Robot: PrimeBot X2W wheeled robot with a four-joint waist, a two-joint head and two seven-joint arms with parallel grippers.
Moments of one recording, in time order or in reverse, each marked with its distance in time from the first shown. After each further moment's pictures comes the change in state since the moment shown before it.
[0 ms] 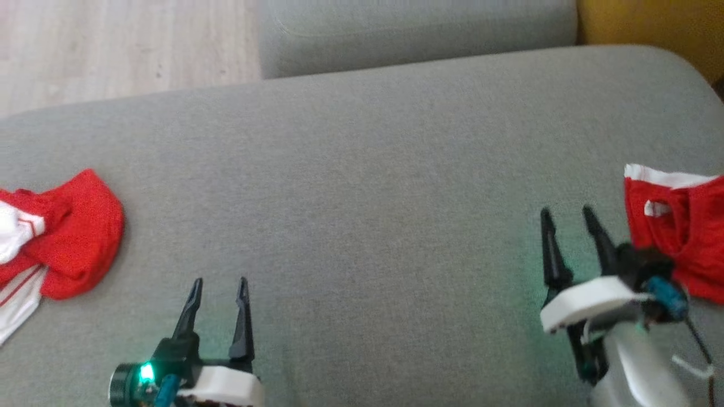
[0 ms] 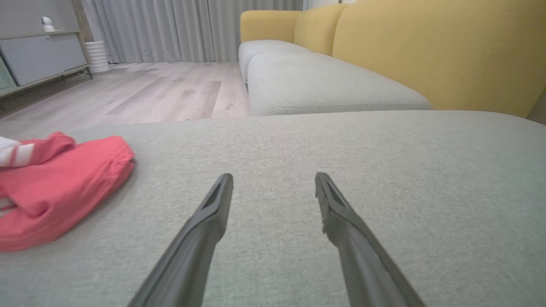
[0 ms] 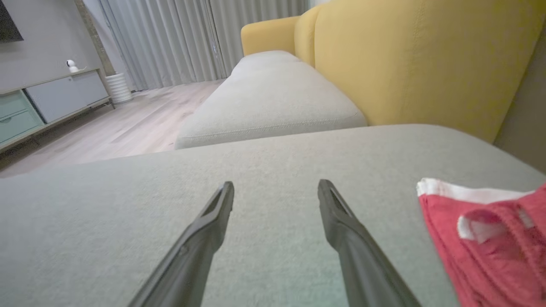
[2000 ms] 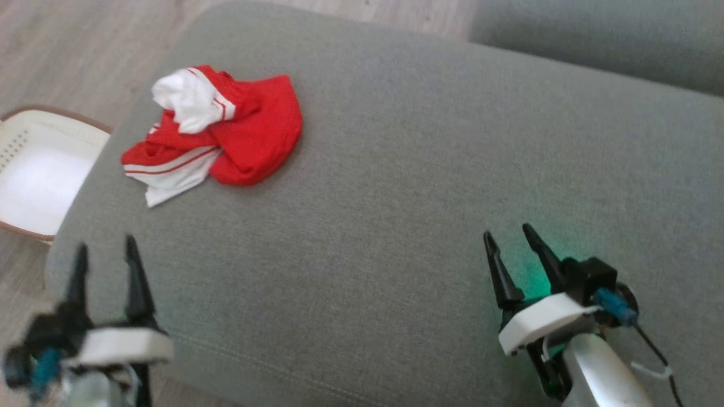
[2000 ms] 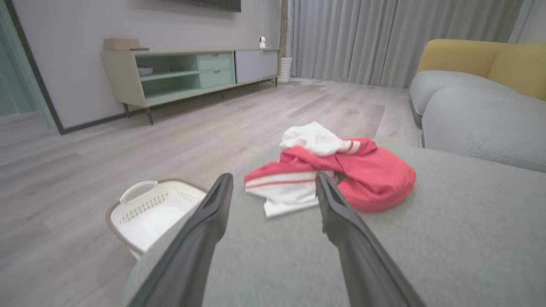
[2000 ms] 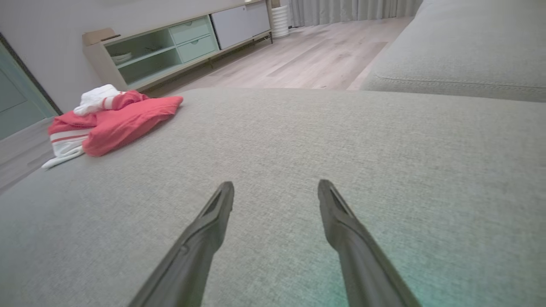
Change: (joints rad) left arm -0.052 0.038 0.299 -0.016 -0.038 -0.107 0.000; right arm 0.060 0.008 0.212 0.008 0.054 0.000 0.000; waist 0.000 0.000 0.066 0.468
